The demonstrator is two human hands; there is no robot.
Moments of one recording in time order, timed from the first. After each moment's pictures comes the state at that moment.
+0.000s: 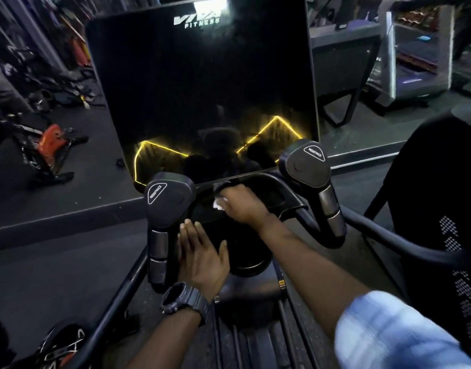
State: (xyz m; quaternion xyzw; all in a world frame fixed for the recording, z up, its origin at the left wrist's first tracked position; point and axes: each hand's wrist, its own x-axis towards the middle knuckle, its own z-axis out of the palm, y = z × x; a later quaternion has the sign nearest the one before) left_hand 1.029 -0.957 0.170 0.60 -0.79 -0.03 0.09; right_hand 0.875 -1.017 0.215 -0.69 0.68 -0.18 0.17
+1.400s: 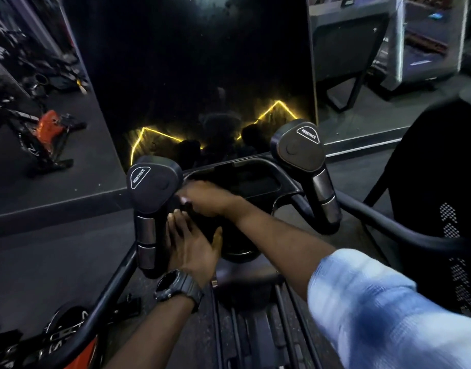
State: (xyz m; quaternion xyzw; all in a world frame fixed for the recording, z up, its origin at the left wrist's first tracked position) left_hand 1.033 -0.954 0.168 0.62 -0.78 0.00 0.08; right_hand 0.920 -1.036 0.211 -0.82 0.55 -0.08 0.13
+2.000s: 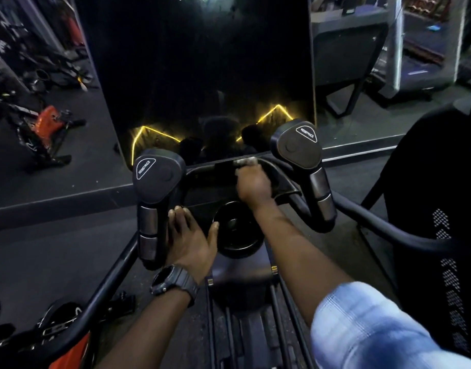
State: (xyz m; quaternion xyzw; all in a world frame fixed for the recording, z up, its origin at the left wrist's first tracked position) left_hand 1.038 -0.947 0.184 0.62 -0.79 -0.01 0.02; right_hand 0.851 -1.004 0.205 -0.59 0.78 -0.20 0.03
